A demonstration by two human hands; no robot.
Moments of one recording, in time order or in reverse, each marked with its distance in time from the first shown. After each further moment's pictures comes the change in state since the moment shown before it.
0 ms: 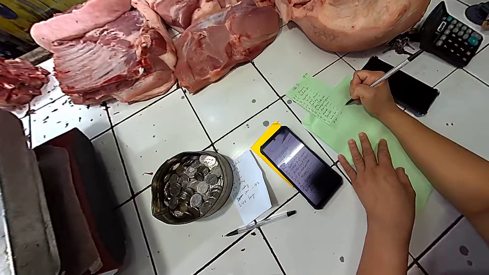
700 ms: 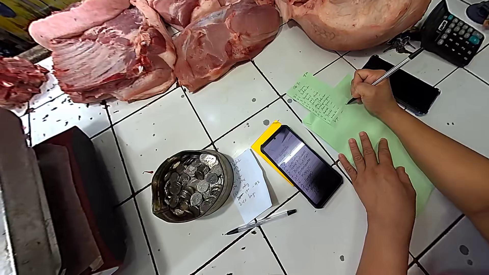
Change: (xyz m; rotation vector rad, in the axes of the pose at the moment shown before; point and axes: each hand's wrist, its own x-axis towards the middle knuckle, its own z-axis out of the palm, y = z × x) left_hand 0.001 0.002 -0.003 0.023 -0.035 -0.022; right_hand 0.000 -0.001 0.000 -0.008 0.006 0.013
